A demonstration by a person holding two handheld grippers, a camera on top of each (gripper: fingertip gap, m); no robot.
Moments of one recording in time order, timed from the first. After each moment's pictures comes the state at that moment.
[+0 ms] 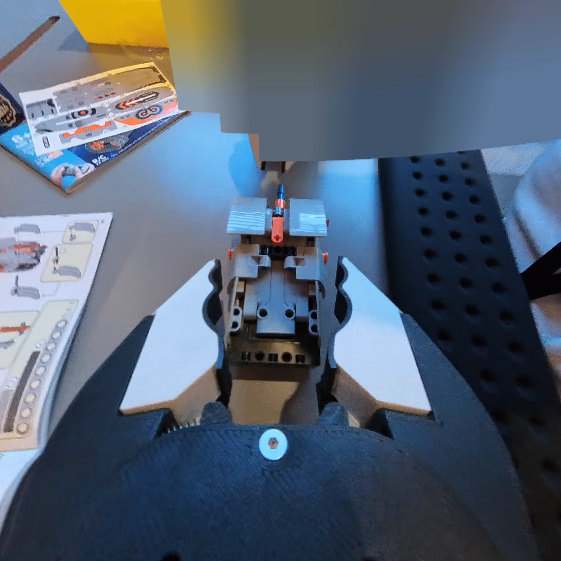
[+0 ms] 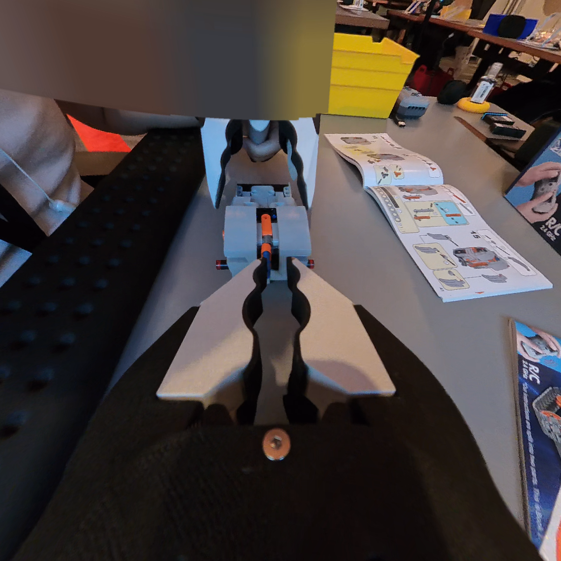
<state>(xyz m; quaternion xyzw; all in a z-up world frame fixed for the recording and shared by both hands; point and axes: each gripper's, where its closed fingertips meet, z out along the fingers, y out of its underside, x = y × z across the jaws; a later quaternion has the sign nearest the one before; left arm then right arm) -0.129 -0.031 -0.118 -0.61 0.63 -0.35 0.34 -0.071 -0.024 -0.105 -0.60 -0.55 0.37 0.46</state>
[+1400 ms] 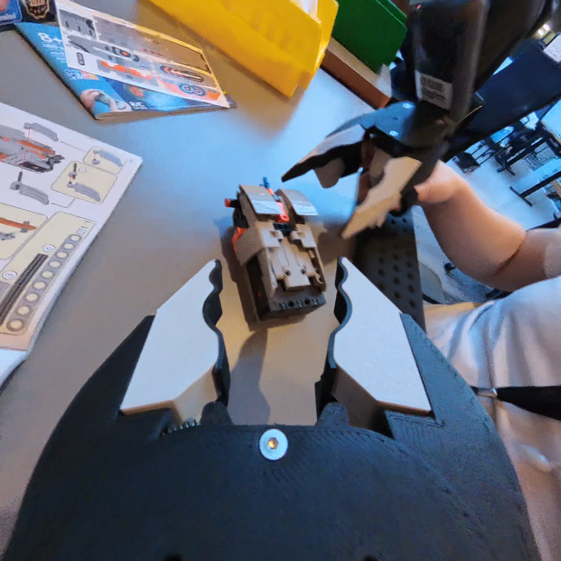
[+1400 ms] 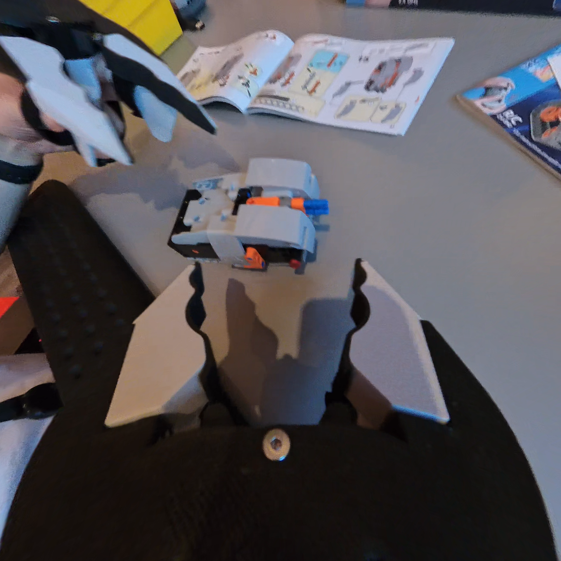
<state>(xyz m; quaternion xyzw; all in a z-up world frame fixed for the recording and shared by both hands) -0.165 -0.002 -0.090 -0.70 0.48 -0.47 0.25 -0.073 -0.030 -0.125 -0.86 -0.20 0.26 0.40</state>
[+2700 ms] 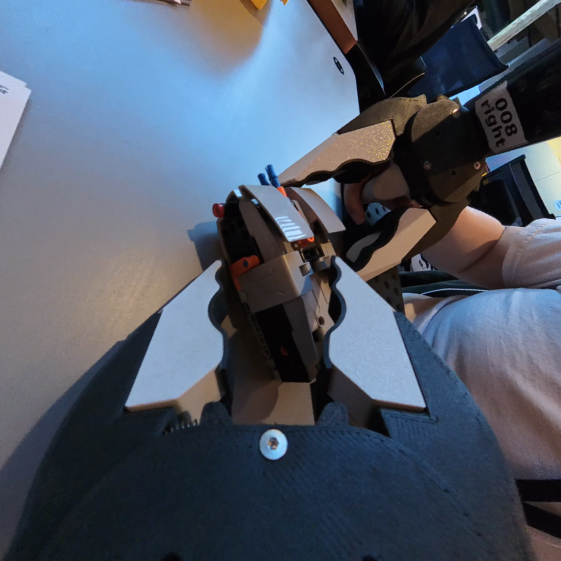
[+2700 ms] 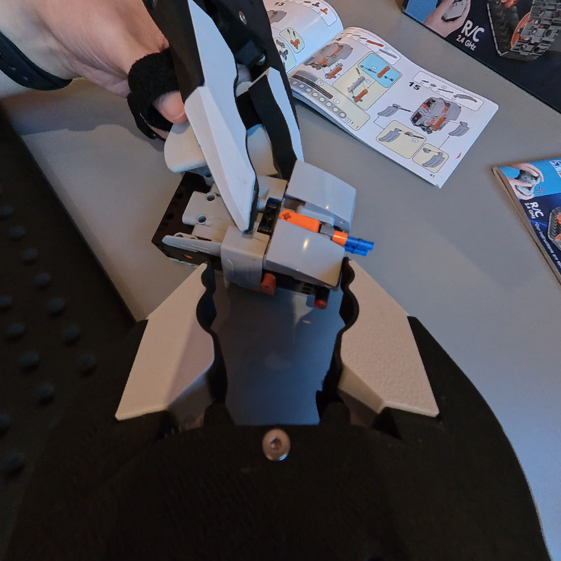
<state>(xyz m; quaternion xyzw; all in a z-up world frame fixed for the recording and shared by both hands) -0.115 -0.007 -0.136 -0.69 0.49 -0.53 0.07 -0.109 -0.017 -0.141 -0.84 -0.33 0.15 0.41</state>
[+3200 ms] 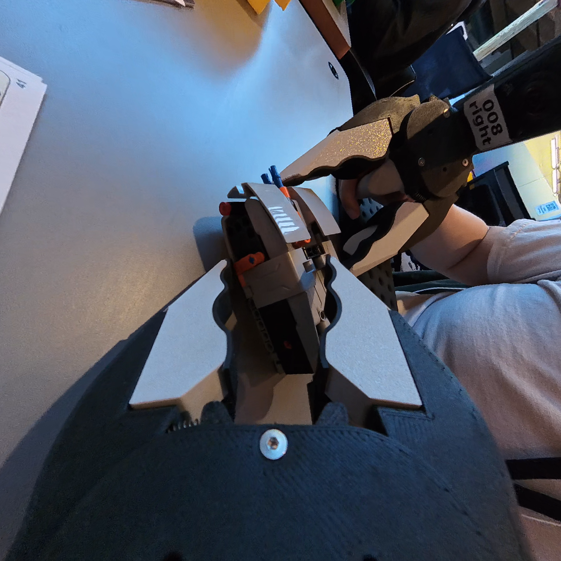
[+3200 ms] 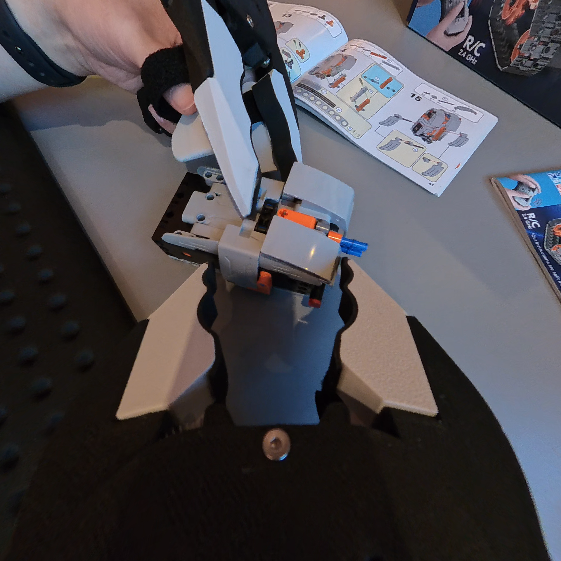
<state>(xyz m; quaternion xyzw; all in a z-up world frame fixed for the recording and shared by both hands) -0.122 -0.002 -0.133 -0.69 0.48 -0.54 0.06 -0.109 -0.016 -0.138 -0.83 -0.34 0.16 0.42</state>
